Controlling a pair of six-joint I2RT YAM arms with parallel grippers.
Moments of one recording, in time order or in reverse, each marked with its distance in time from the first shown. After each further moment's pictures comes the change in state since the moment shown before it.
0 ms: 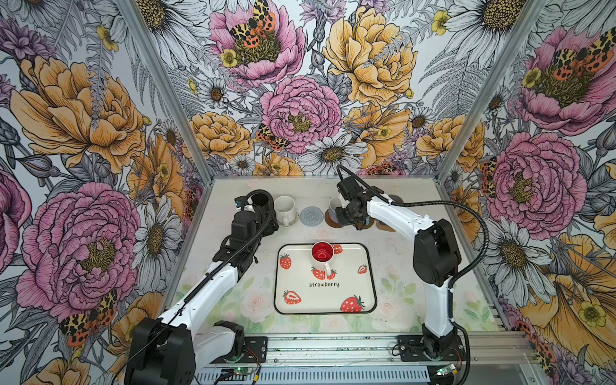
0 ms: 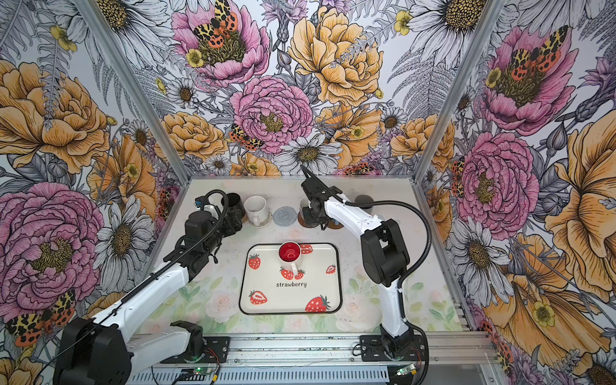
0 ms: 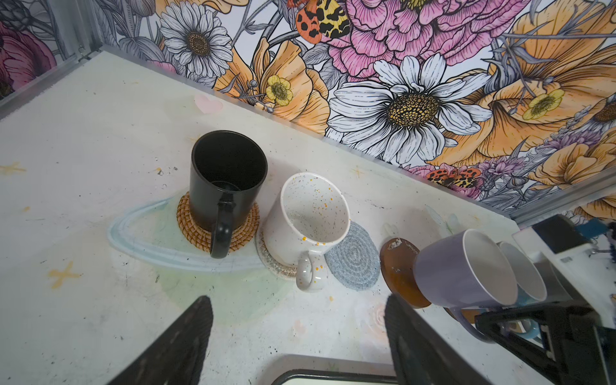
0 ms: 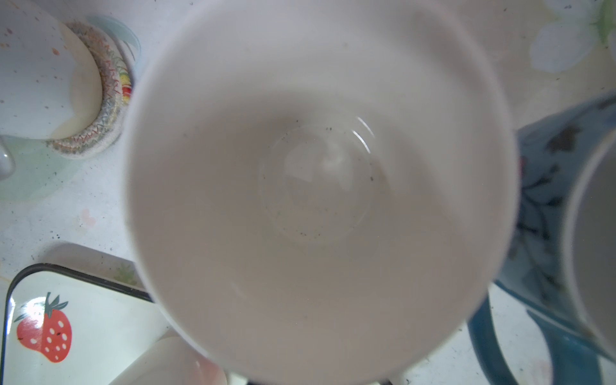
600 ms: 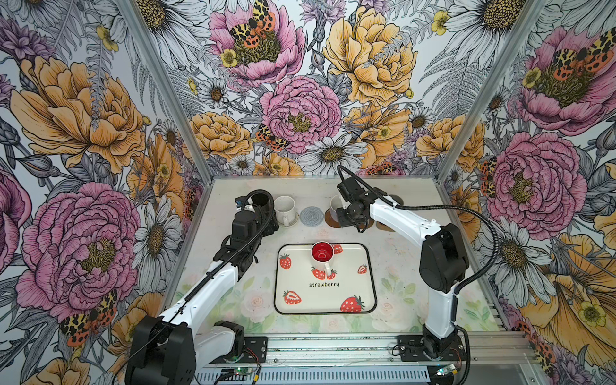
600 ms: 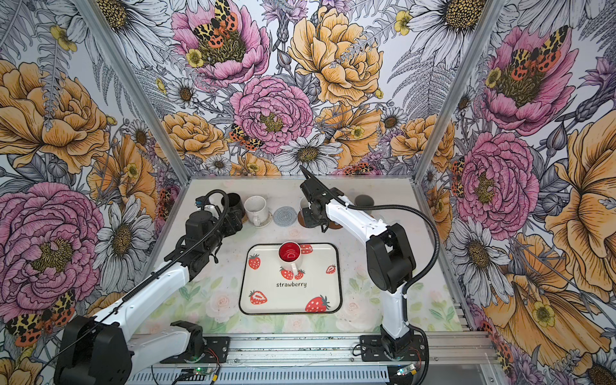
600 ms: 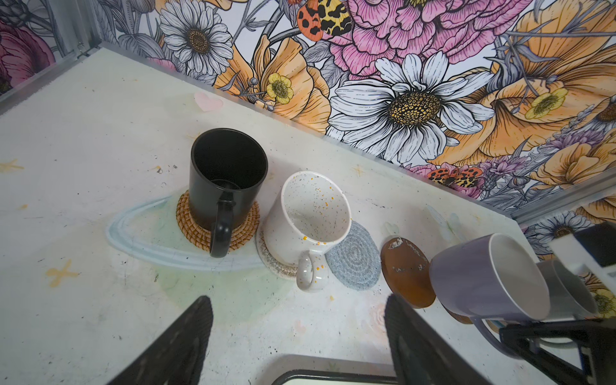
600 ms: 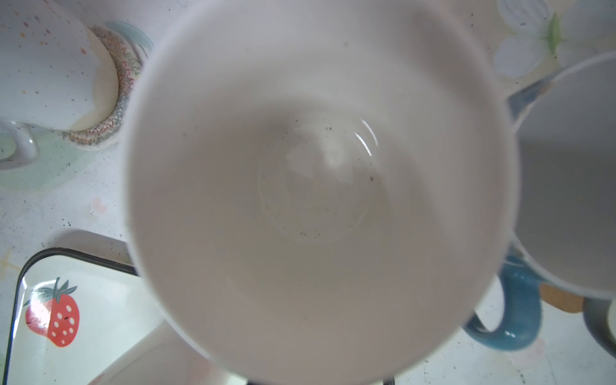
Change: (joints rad) left arm 0.000 0.010 0.000 0.004 0.000 -0.004; right arm 0.026 -0.072 -0.047 -0.001 0.045 0.012
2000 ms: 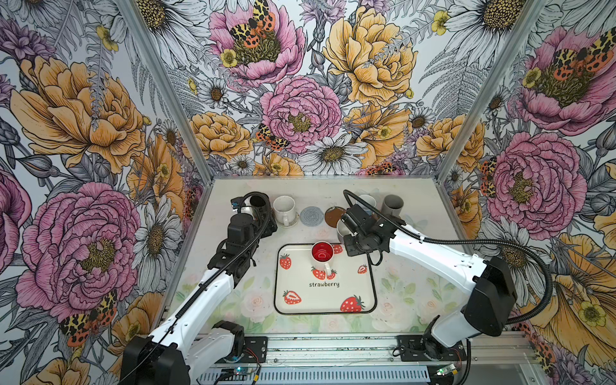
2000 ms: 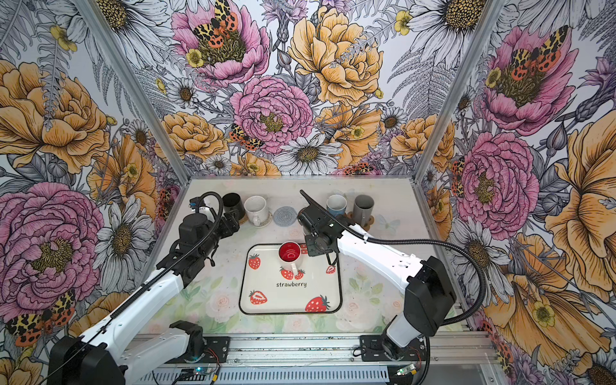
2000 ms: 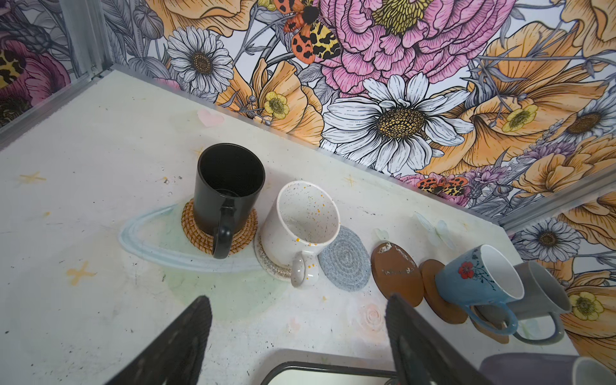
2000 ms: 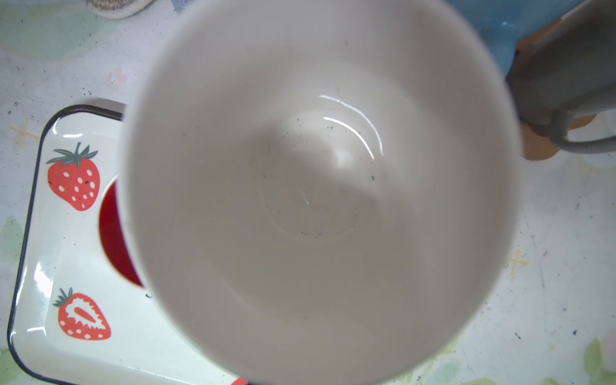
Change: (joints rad) left arm -0.018 -0.098 -0.003 -0.054 -0.028 0.000; right arm 0.191 -0.380 -0.352 -0.075 0.121 0.154
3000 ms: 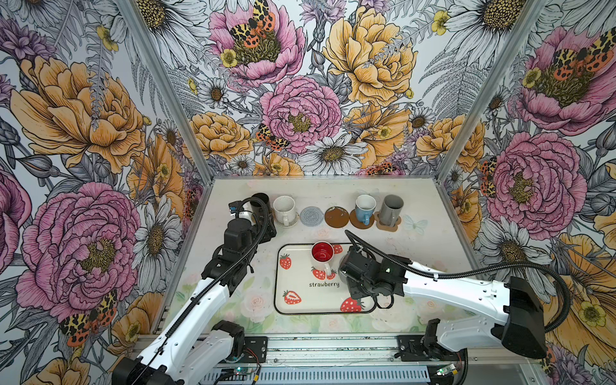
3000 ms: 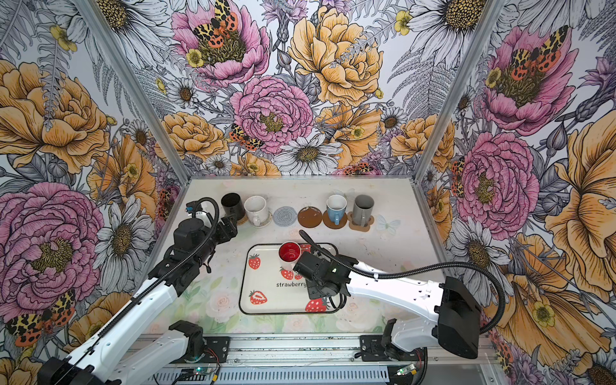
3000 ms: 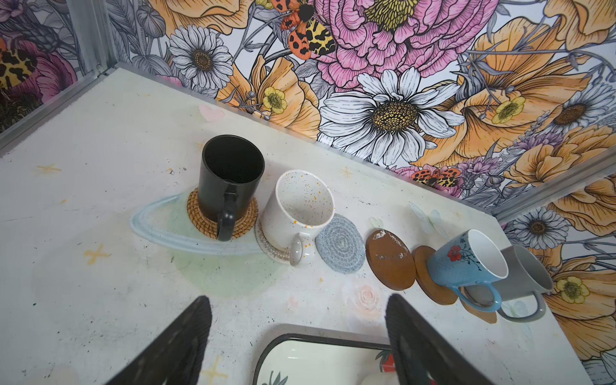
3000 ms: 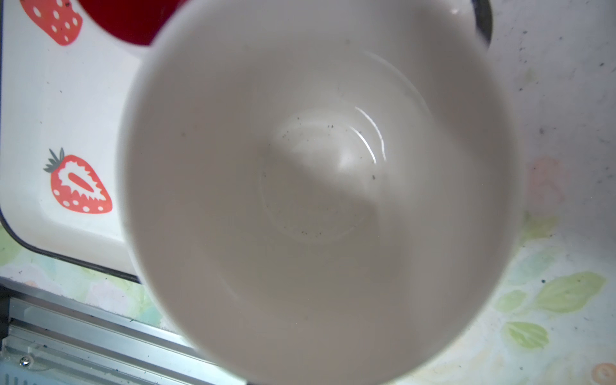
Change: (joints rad) left arm -0.029 -0.115 -0.004 -0.122 -0.020 -0.004; right arm 0.306 -0.257 -0.343 -0.007 -0.005 0.323
